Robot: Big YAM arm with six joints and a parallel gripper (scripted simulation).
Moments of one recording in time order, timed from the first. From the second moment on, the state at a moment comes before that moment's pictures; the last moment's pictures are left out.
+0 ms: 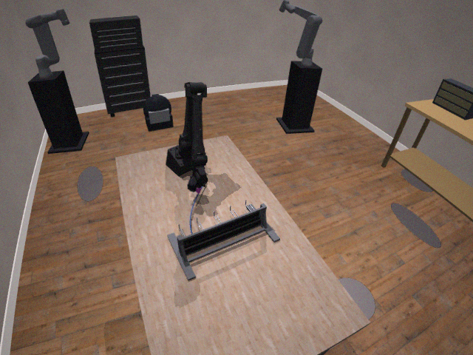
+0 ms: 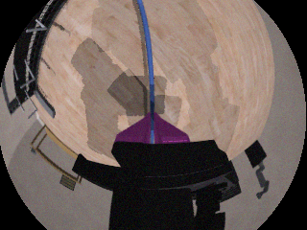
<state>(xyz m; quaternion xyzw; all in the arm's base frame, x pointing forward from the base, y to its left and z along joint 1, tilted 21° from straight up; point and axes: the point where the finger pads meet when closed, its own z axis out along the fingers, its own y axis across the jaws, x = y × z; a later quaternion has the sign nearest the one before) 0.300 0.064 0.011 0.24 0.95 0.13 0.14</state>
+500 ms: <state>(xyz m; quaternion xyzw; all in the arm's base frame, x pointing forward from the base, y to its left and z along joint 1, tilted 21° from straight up) 0.296 0.063 0.018 0.24 0.95 0.13 0.14</state>
